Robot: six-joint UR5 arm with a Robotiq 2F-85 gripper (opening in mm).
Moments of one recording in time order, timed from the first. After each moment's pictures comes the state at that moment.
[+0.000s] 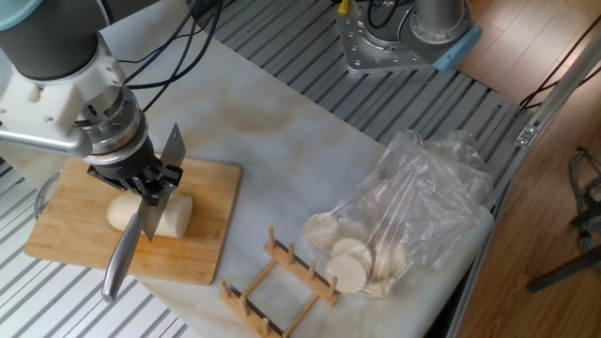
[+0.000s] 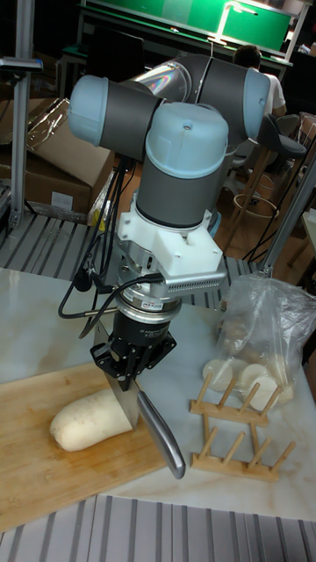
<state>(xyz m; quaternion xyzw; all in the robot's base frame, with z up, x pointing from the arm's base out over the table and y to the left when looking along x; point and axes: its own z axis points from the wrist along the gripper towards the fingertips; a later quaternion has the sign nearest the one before) 0.677 -0.023 0.137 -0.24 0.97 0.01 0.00</state>
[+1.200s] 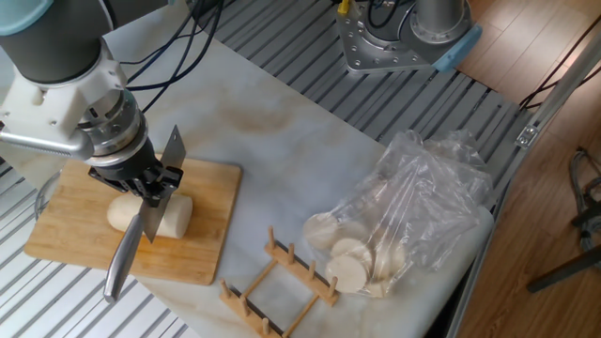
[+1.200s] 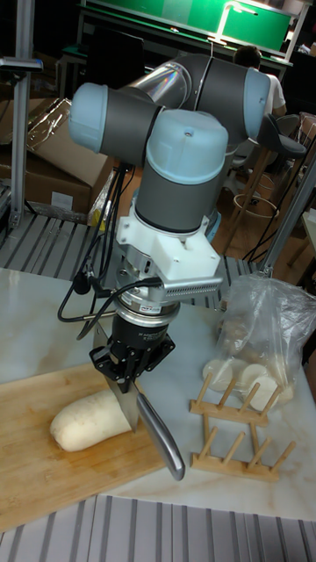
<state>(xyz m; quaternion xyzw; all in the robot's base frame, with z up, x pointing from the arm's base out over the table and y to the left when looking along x) 0.680 -0.031 0.129 -0.24 0.97 0.00 0.00</state>
